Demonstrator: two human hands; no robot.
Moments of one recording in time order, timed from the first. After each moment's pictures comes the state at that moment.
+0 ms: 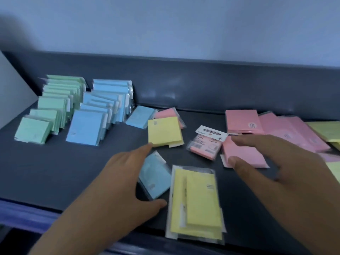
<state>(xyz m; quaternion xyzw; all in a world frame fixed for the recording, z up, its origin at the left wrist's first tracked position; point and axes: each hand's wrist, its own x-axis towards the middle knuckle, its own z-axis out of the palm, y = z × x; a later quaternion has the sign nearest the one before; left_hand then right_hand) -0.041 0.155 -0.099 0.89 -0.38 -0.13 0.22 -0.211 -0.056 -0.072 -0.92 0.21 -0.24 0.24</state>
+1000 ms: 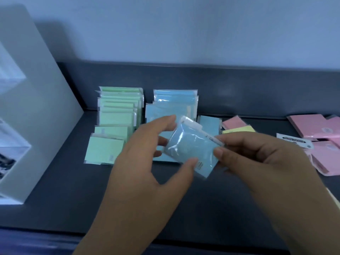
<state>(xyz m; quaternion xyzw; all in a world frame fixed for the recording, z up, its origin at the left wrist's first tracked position) 0.088 0.258 -0.082 0.74 -0.42 0.02 0.53 -0.033 0.110 -0.069 -0.73 0.26 -0.31 0.55</state>
